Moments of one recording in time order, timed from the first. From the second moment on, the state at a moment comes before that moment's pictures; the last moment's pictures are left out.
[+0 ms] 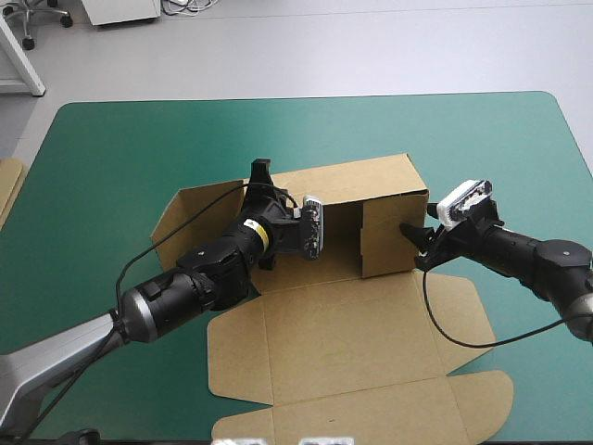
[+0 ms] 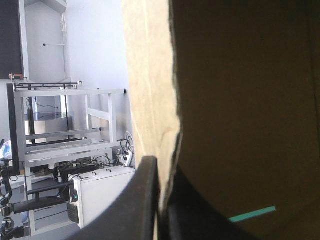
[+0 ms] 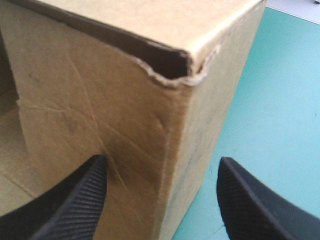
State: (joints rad) left arm -0.91 1.45 -1.10 1.02 0.55 0.18; right arm -0.05 1.32 -0.73 1.45 0.63 -1.81
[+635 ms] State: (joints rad) left arm -0.91 1.45 -1.10 1.02 0.54 0.18; right arm 0.09 1.34 -0.73 1.51 0.37 -1.81
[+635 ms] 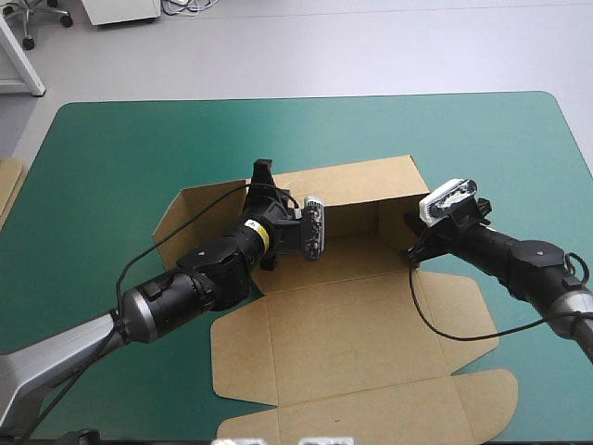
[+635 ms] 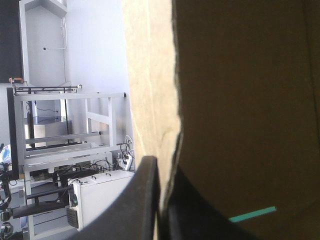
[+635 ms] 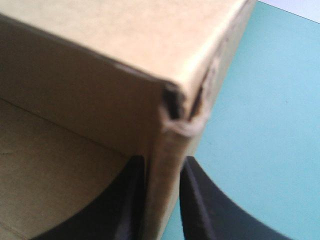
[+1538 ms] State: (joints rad) left arm -0.91 1.35 -1.14 0.90 0.39 0.17; right arm 0.10 1.34 -0.73 1.59 0.37 -1.77
